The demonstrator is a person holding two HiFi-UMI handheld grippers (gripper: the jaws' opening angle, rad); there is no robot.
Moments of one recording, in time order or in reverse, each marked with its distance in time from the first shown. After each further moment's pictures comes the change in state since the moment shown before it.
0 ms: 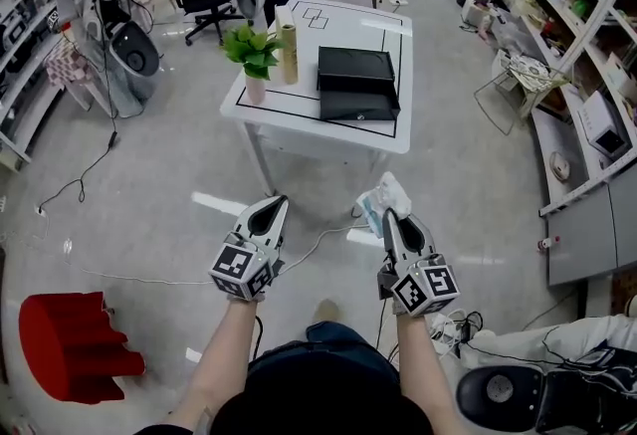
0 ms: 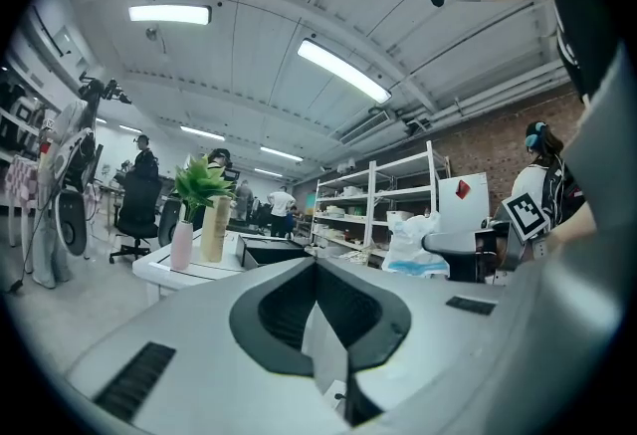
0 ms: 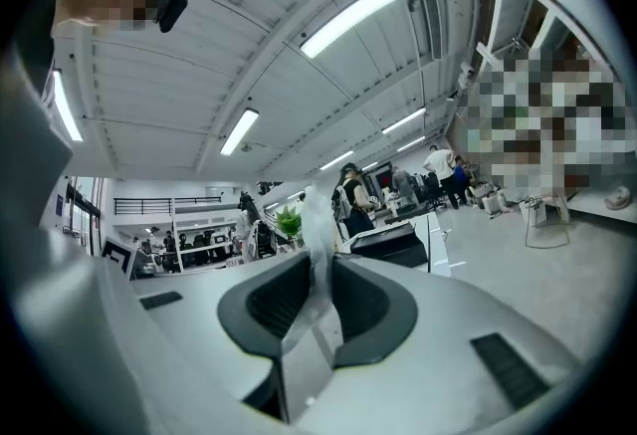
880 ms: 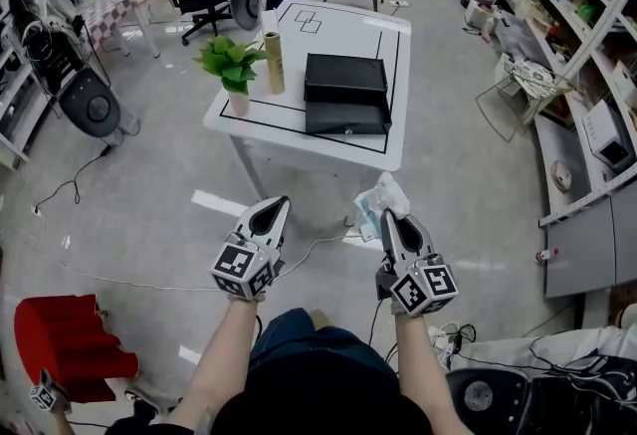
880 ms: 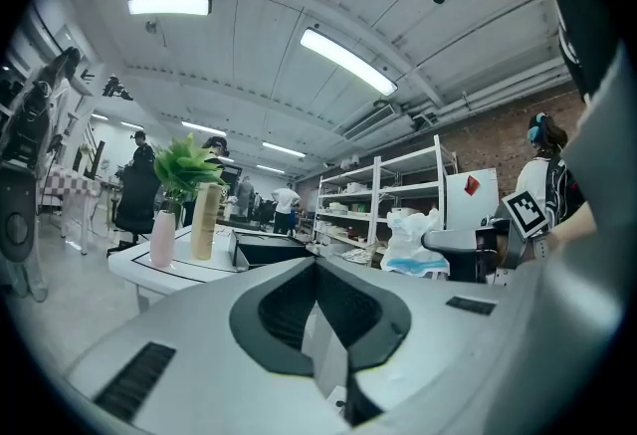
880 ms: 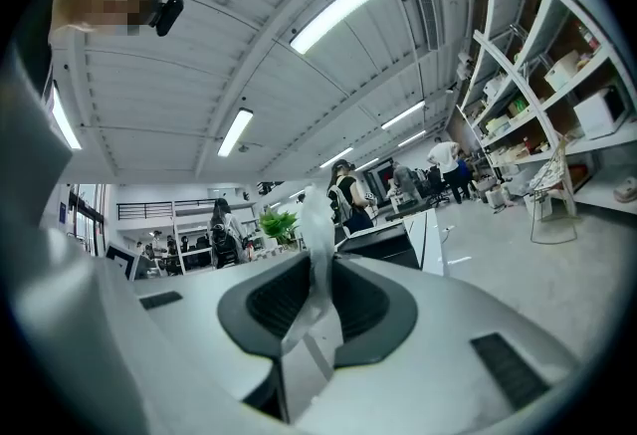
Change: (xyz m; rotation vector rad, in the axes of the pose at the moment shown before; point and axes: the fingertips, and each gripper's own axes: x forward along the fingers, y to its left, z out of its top) left arm 0.085 0.002 -0.014 -0.008 0.017 0.014; right arm 0.044 -0.072 0.011 0.026 0.015 0.023
